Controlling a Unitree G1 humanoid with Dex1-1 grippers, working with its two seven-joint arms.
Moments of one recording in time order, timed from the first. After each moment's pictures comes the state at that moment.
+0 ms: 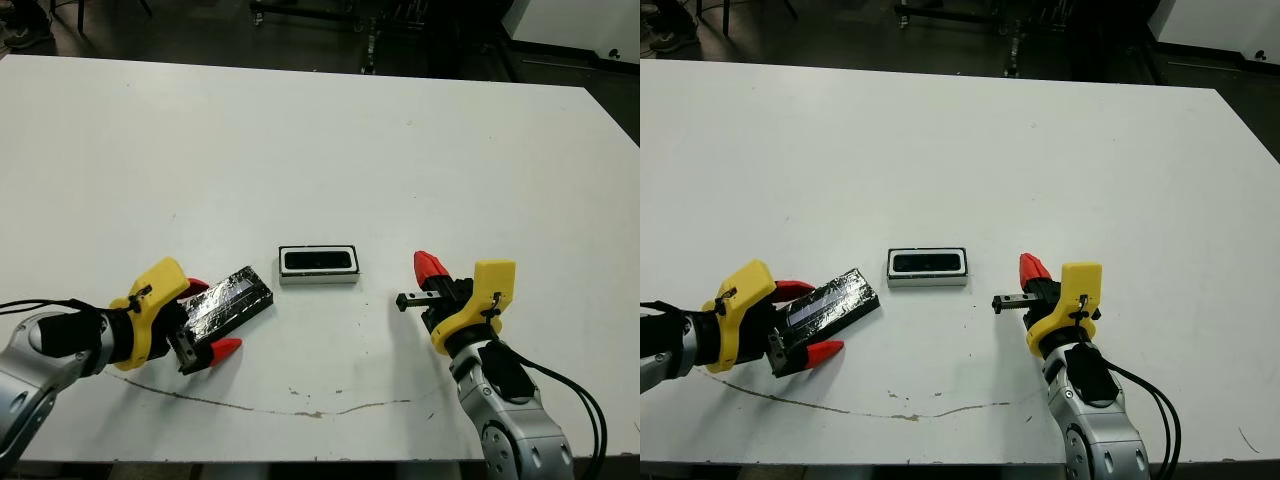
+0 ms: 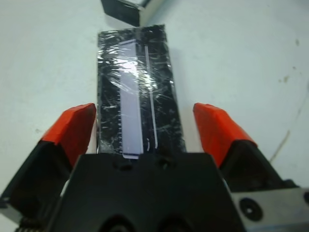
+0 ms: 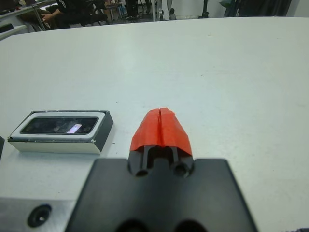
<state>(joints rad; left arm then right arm) 0.00 0.91 -0.10 -0.49 -0.33 0.72 -0.78 0.11 -0.05 0.06 -0.44 0.17 0.46 0.08</state>
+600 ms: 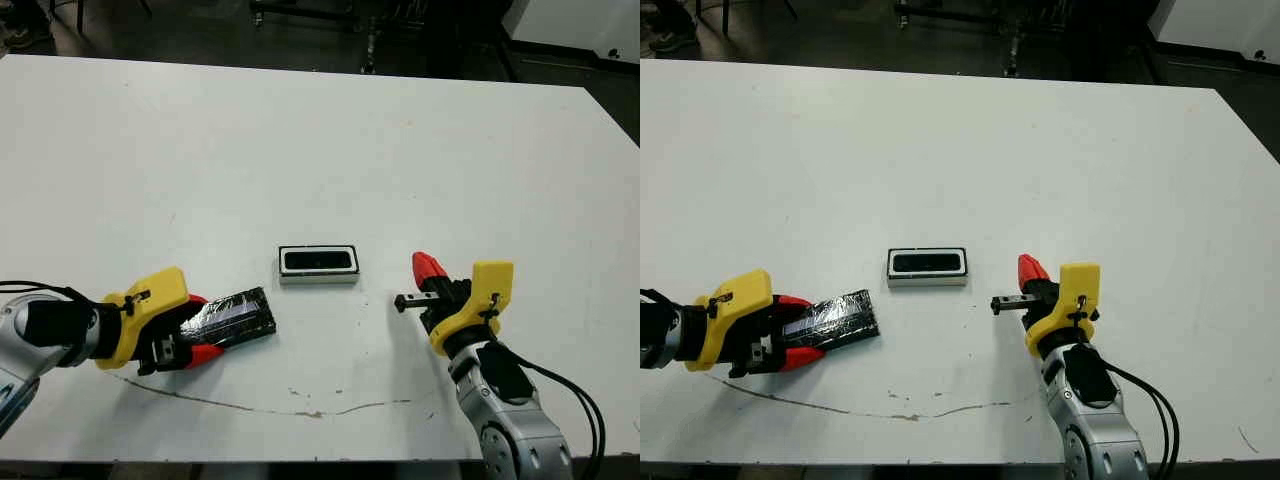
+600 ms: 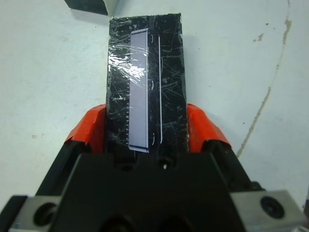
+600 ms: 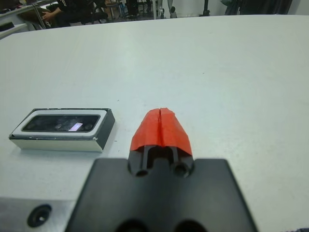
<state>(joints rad) -0.03 0.99 -0.13 -0.45 -0.29 0.63 -0.91 0.12 -0.05 0.07 -0.44 0.17 0.46 0.08</state>
